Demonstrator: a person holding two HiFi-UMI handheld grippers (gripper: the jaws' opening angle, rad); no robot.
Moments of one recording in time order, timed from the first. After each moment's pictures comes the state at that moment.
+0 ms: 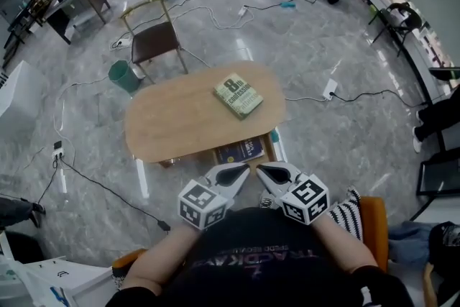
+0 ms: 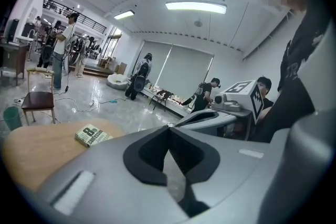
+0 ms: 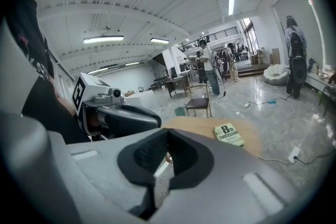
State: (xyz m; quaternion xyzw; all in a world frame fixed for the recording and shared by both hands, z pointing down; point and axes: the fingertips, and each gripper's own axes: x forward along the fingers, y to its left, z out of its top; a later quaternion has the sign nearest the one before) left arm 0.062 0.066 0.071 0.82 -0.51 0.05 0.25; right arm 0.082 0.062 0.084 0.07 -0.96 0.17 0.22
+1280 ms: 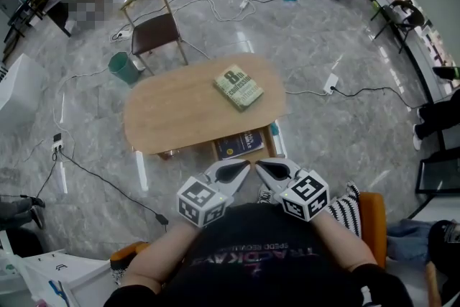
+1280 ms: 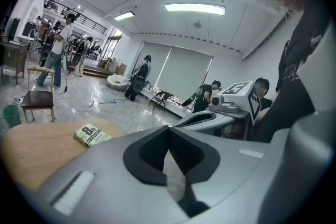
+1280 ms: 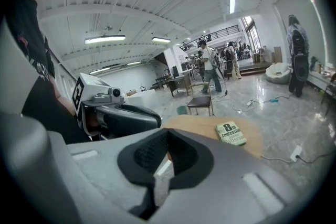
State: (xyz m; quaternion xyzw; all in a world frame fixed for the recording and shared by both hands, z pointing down) left arm 0.068 0.074 0.070 0.82 -0.51 0.04 0.25; right arm 0.086 0.073 0.089 0.06 -0.96 0.17 0.22
